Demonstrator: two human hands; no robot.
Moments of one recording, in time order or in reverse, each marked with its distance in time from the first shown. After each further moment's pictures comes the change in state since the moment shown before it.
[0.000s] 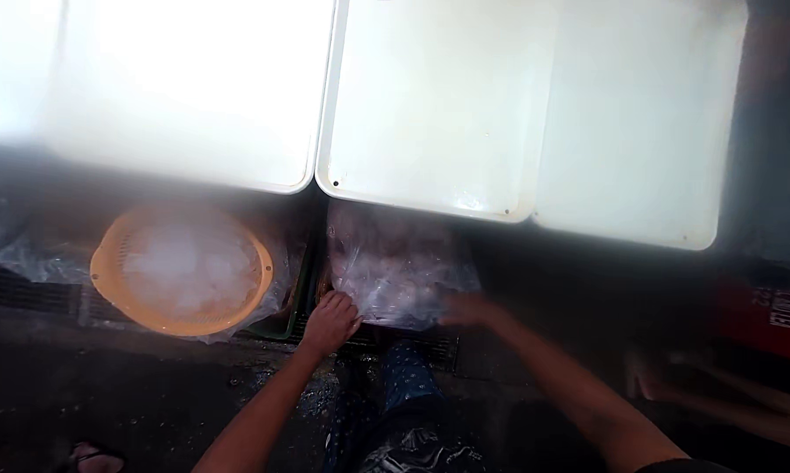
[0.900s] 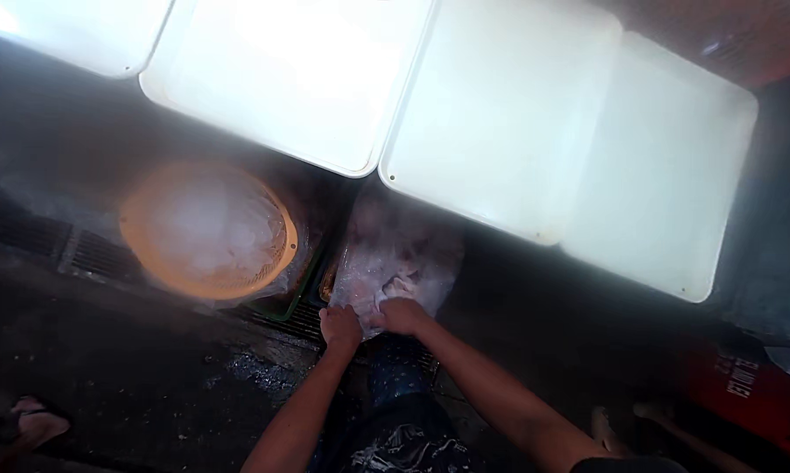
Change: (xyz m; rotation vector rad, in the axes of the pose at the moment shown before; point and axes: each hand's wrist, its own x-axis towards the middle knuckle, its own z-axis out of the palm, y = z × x) left_hand 0.008 0.052 0.001 -0.126 -0.742 -0.877; right_hand 0.039 -0.205 -0.004 -0.163 -0.062 -0.118
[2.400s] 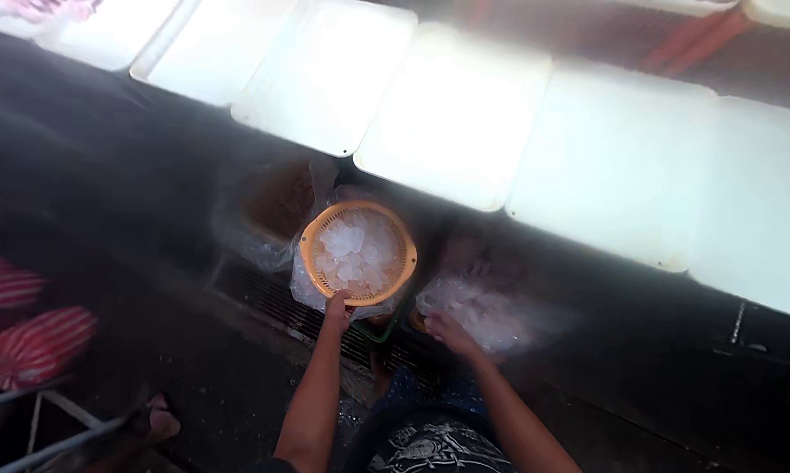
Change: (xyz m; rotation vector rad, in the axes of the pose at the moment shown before) left_hand 0.056 -0.297 -0.042 -2.131 0.336 -0.260; right_hand 0.040 -0.141 0.036 1.174 0.360 -0.117
